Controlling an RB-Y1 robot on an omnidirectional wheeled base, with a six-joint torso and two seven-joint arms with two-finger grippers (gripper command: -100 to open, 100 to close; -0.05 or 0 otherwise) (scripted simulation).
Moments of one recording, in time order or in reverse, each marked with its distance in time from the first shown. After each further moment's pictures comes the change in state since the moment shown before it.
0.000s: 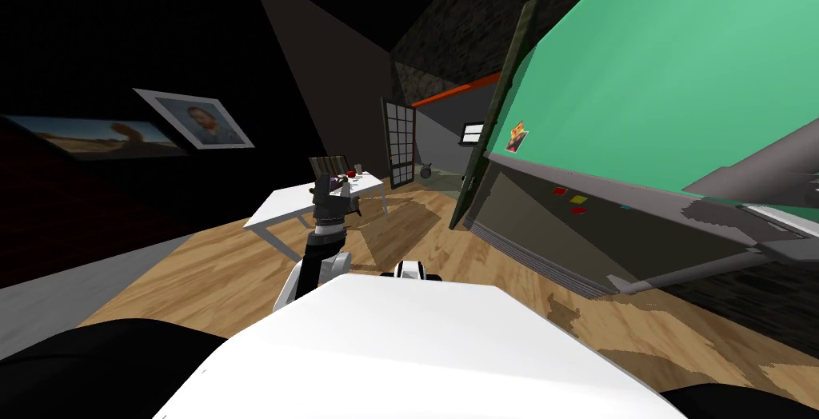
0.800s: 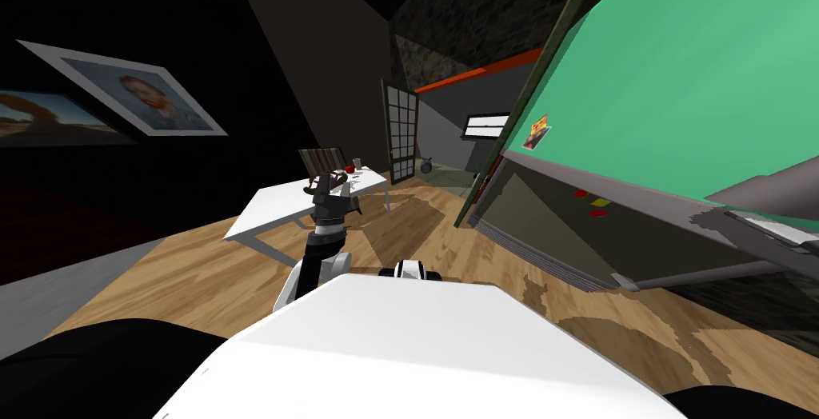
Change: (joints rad) left arm 0.000 0.000 0.000 0.000 0.000 0.000 0.000; right arm 0.075 -0.062 -0.036 0.026 0.018 0.050 -0.070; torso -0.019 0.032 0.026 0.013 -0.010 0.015
